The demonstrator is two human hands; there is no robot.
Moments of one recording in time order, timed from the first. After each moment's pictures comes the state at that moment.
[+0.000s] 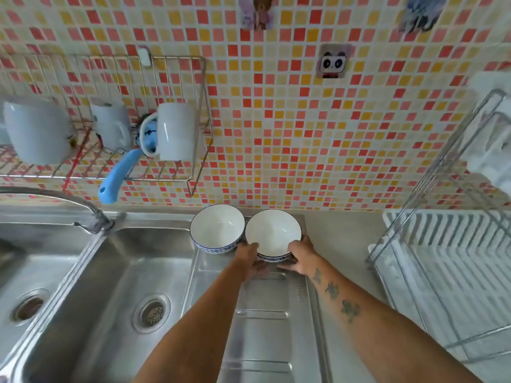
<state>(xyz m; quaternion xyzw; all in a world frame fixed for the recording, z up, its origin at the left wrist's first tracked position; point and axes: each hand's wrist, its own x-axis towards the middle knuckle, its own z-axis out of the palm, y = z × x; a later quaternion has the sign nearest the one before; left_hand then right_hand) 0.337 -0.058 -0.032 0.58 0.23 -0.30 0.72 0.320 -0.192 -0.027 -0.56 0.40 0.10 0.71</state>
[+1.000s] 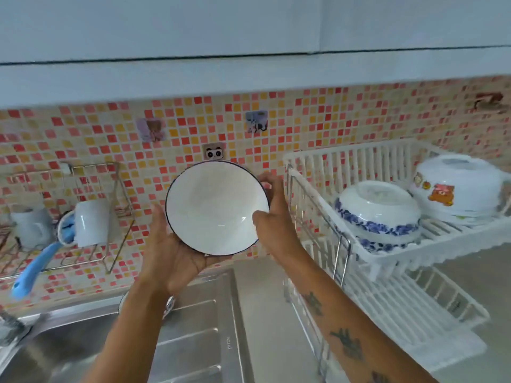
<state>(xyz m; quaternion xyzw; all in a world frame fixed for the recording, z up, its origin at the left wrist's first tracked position) 0.203 -0.091 0.248 0.39 -0.18 -0.31 0.85 0.147 -0.252 0.262 -0.70 0.01 -0.29 0.65</state>
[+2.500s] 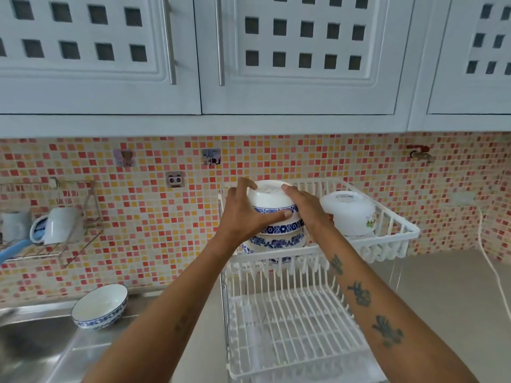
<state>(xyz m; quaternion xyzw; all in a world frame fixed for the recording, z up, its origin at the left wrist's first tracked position) 0.081 -0.339 0.295 0.79 -0.32 0.20 0.48 0.028 -0.485 0.308 -0.75 0.12 -0.21 0.62</state>
